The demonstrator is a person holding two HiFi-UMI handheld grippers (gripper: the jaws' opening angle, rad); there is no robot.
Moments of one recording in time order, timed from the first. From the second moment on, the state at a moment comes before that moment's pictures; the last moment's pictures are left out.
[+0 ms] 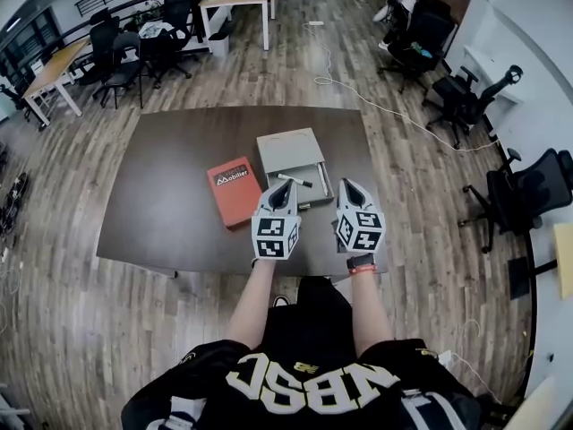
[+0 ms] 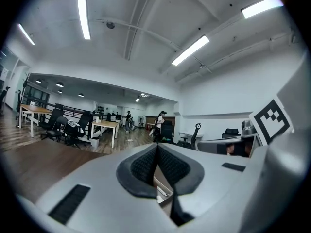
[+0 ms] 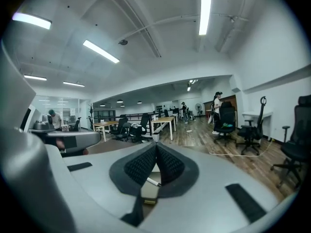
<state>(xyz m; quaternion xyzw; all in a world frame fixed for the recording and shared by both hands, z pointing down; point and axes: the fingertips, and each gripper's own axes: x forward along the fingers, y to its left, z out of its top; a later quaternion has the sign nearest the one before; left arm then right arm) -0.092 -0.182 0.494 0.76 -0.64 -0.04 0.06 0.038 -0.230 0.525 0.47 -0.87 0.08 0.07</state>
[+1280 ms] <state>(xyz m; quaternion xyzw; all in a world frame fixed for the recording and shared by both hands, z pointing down) -0.020 -0.321 0.588 0.82 -0.56 0.03 0.15 0.110 -0.320 0.692 0.49 -0.81 0.19 0.26</state>
